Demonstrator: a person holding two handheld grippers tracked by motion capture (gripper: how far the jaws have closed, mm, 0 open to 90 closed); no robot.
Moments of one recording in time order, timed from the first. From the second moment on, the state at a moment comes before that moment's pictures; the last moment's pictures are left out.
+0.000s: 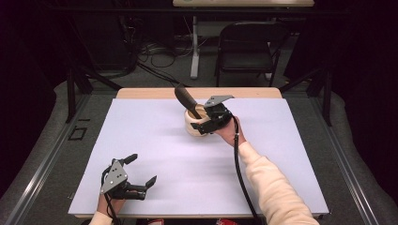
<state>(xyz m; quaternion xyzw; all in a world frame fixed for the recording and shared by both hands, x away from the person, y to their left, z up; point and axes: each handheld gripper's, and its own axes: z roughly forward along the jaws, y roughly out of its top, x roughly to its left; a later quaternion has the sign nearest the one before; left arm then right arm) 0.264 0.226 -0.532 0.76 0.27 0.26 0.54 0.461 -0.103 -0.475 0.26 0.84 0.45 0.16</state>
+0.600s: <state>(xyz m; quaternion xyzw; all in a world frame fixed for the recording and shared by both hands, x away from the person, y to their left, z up) 0.264 0.226 -0.533 0.76 0.27 0.26 0.54 0.444 -0.116 -0.469 0.25 0.85 0.44 0.14</state>
